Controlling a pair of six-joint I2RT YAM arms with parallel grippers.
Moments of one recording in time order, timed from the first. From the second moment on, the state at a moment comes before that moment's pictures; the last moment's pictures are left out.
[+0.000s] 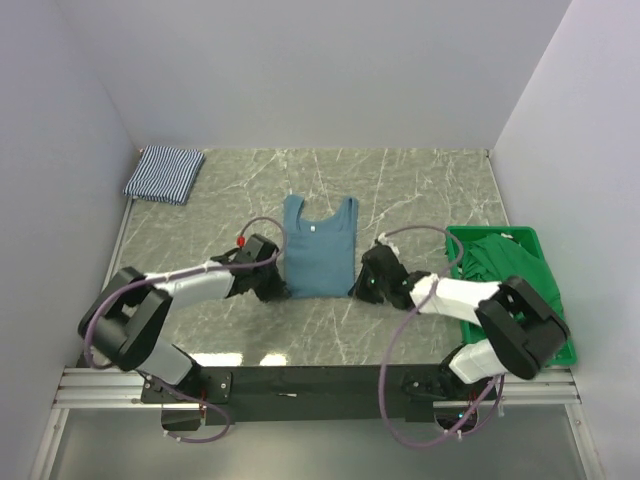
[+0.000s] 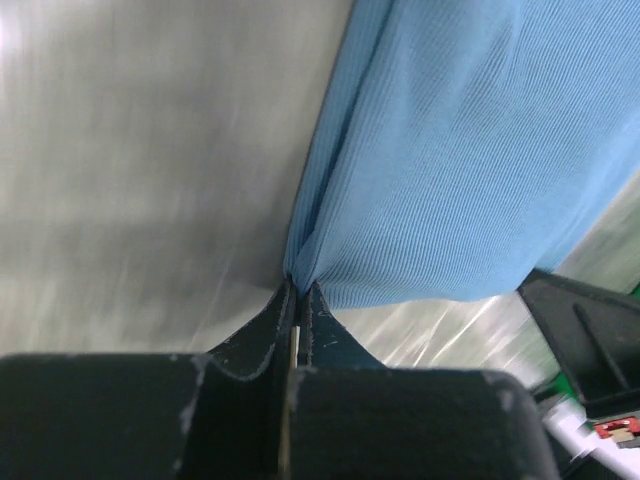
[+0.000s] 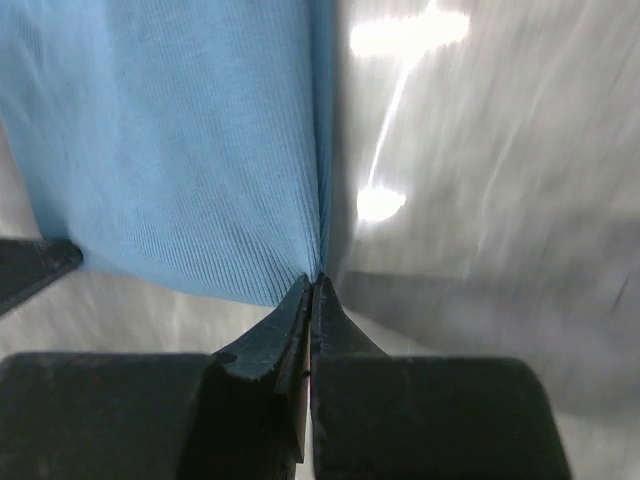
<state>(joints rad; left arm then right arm) -0.59 1.51 0.69 -0.18 0.08 -1.07 0.65 1.45 0.57 0.00 0.03 0.89</state>
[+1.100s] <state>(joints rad) -0.45 1.40 1.12 -0.57 0.05 -1.01 0.57 1.27 0.98 -0.41 0.07 0.82</state>
